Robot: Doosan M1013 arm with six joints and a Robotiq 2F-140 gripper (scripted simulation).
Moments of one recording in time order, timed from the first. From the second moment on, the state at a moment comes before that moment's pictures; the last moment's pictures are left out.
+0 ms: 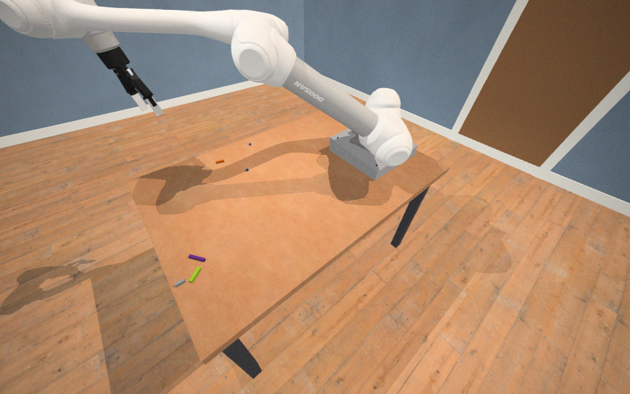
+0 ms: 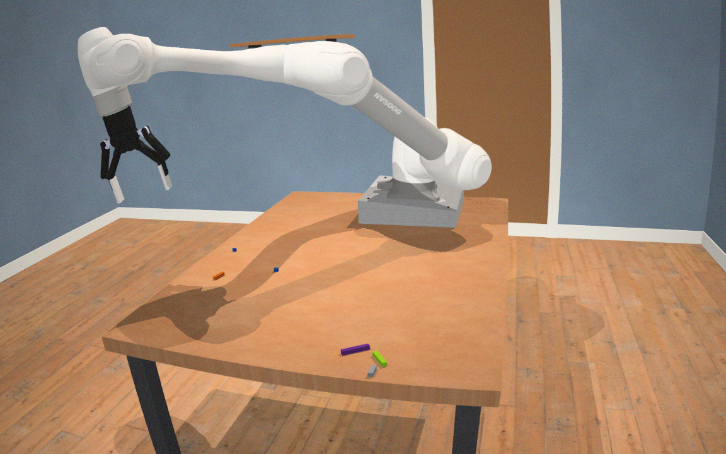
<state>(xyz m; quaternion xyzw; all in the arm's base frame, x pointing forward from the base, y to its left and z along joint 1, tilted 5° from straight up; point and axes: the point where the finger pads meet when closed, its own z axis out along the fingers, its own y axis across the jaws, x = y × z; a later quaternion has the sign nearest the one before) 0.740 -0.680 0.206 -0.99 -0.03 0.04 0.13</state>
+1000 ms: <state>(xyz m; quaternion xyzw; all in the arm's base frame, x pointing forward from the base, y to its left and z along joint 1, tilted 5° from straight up) 0.696 -0.697 0.171 -0.99 -0.01 0.03 0.12</state>
